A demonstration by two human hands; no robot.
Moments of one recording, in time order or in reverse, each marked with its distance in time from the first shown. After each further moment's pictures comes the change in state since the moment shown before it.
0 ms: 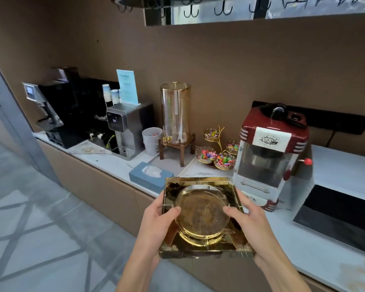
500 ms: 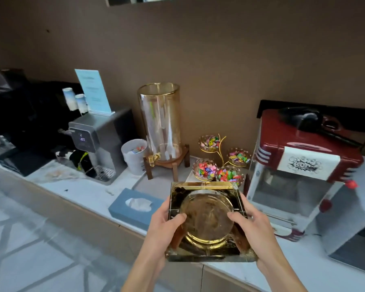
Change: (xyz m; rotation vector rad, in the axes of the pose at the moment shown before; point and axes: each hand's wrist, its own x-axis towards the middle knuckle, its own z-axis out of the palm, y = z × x) left_hand 0.251 0.020 0.014 0.098 -0.146 -0.133; right_hand 0.222 -0.008 0.035 0.000 0.155 0.087
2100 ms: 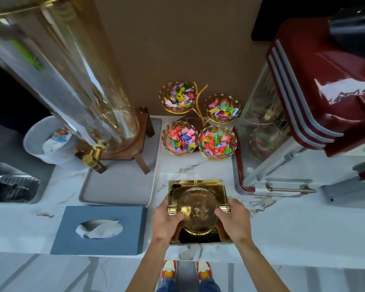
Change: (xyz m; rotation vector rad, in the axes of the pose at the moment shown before) left_hand 0.277 -0.144 0.006 0.491 -0.130 -0.210; right_hand 0.200 0.162 0.066 -0.447 0.427 0.345
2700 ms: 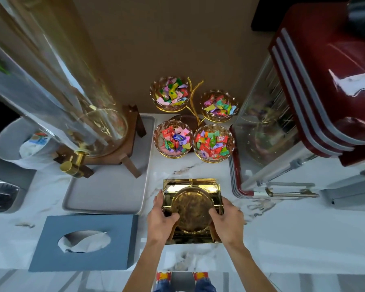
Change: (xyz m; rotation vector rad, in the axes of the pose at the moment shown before) left_hand 0.048 -0.023 0.015 0.098 0.005 0.020; right_hand 0.023 0.007 0.019 -0.117 0.092 -0.133
